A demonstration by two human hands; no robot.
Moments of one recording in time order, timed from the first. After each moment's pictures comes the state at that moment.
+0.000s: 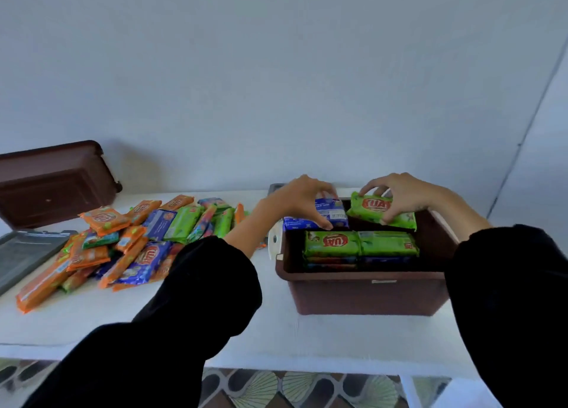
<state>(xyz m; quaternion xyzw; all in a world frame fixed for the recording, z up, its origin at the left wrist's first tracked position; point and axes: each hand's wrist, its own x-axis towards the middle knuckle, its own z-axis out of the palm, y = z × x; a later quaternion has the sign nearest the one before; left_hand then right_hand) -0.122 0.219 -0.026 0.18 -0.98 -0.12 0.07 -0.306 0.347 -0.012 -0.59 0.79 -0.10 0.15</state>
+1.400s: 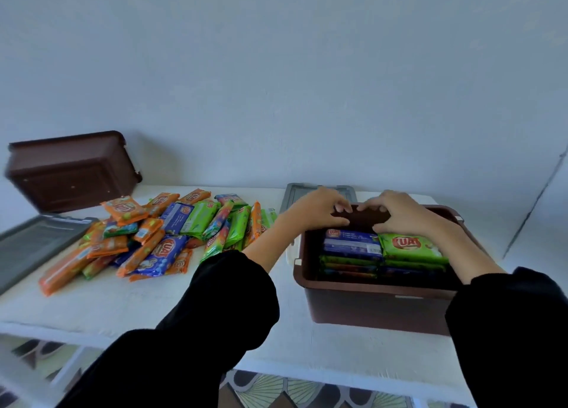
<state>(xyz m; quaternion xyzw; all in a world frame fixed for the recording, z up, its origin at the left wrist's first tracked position) -0.123 0.210 -0.049 0.20 -0.97 -0.13 0.10 -0.274 0.322 -0.043 -0.63 0.76 -0.11 0.09</state>
